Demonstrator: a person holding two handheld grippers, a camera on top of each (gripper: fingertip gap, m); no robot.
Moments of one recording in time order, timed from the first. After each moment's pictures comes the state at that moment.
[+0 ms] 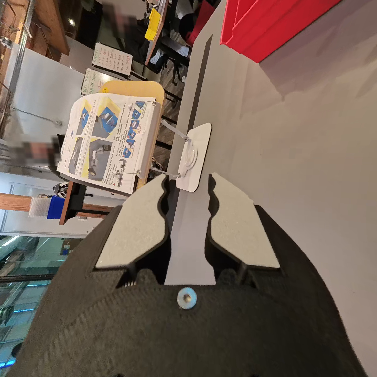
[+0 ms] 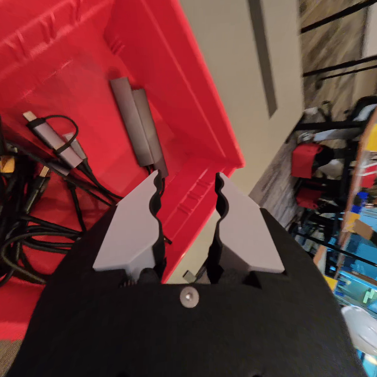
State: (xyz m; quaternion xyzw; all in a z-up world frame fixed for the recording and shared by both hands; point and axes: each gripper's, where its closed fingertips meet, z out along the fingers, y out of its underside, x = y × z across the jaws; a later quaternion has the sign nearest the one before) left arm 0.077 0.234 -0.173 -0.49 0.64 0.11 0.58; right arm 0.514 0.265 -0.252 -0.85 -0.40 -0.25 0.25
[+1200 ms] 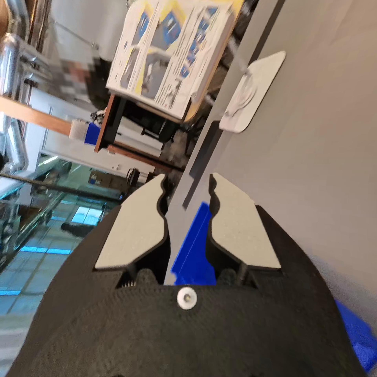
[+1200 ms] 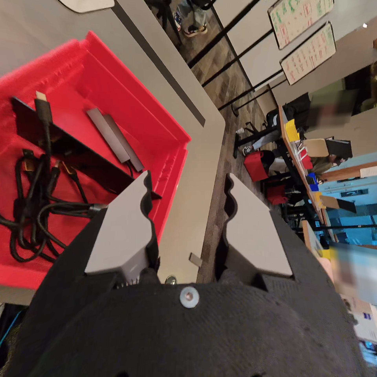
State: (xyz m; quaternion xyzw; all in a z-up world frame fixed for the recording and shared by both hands) left arm -0.063 0.247 -0.120 -0.58 0.52 0.20 0.59; right arm 0.528 0.175 -0.168 -0.80 -0.28 -0.30 0.45
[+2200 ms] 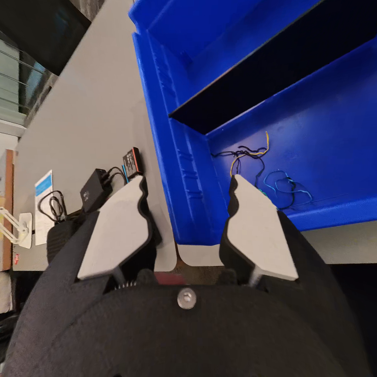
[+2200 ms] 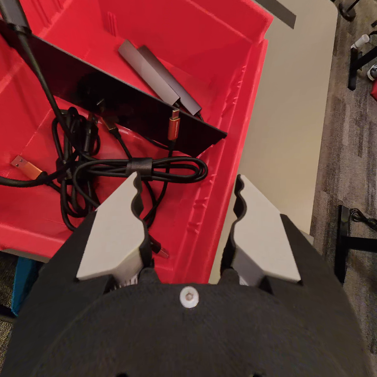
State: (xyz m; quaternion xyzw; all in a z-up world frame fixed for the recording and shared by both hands) left arm -0.322 0.210 -0.276 -0.88 0.24 0.22 0.35; right arm 0.551 0.151 -0.296 -0.91 -0.17 -0.08 0.38
